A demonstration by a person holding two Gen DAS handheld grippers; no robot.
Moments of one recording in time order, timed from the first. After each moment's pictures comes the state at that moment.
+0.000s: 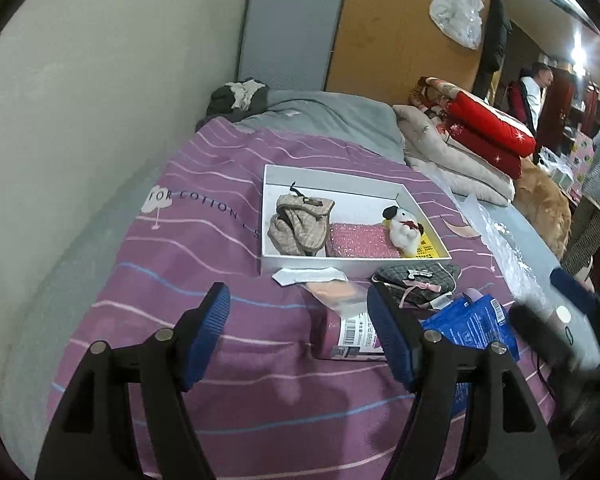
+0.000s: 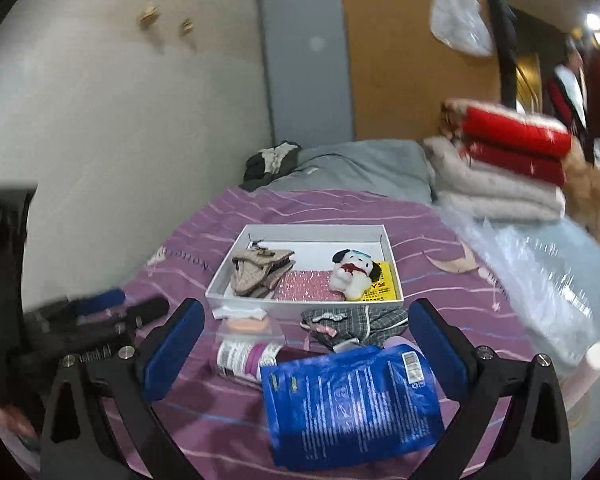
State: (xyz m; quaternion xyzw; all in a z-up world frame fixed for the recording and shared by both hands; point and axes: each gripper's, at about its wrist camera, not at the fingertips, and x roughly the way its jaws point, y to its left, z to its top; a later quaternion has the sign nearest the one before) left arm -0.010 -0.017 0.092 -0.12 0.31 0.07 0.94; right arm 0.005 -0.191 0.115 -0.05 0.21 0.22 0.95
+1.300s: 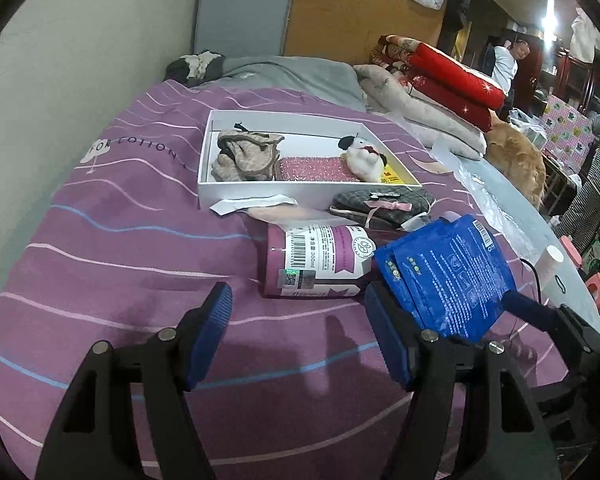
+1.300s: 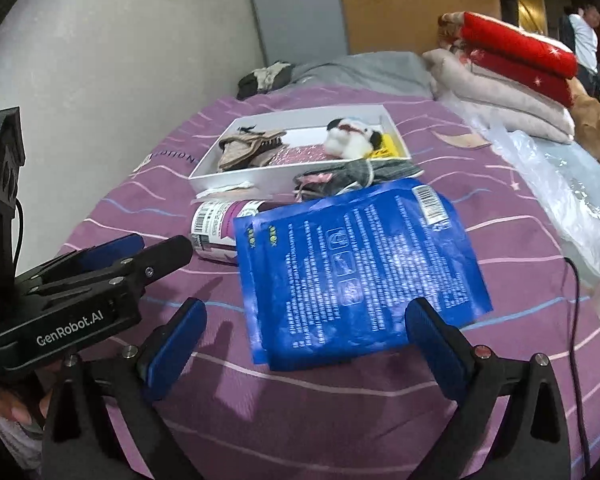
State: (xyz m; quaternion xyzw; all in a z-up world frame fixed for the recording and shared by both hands) left arm -0.014 -0.056 0.038 -0.09 0.35 0.00 0.93; right arm 0.004 -0.215 0.033 -0.01 0.34 0.20 0.92
